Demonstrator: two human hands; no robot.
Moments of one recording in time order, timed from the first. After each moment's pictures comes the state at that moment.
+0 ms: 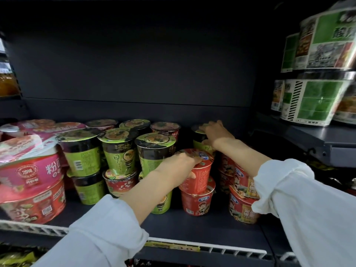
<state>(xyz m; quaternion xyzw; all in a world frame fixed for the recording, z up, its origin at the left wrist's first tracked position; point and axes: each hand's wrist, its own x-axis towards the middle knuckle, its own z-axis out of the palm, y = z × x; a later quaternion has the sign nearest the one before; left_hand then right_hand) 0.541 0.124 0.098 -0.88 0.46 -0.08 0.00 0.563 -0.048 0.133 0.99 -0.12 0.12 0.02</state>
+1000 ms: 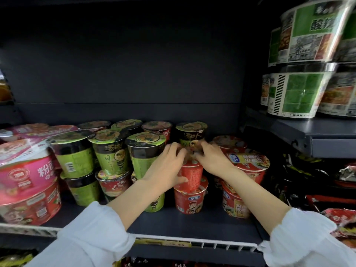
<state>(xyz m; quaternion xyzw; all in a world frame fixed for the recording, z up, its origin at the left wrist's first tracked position) 0.532 0.125 0.080 -0.88 0.43 -0.19 -0.05 0.499 -0.030 0.085 0.95 -0.11 0.17 -0.23</state>
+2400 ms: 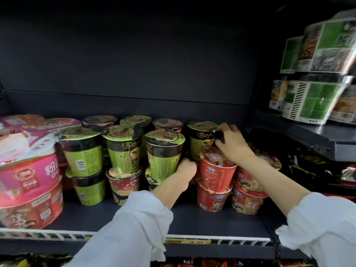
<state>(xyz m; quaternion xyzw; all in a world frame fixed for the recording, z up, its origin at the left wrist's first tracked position) 0.579 0.086 0.040 -0.74 0.16 0.22 -0.61 0.498 -0.016 0.120 0.94 -0.20 0.24 -0.14</state>
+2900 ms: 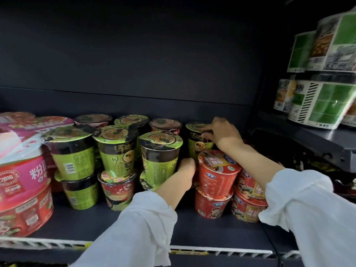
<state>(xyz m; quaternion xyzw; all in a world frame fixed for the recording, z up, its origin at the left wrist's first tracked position) 0.601 0.056 0.040 -0.66 0.02 0.27 -0.70 0.555 -0.034 0.137 0.96 -0.17 0.21 -0.02</state>
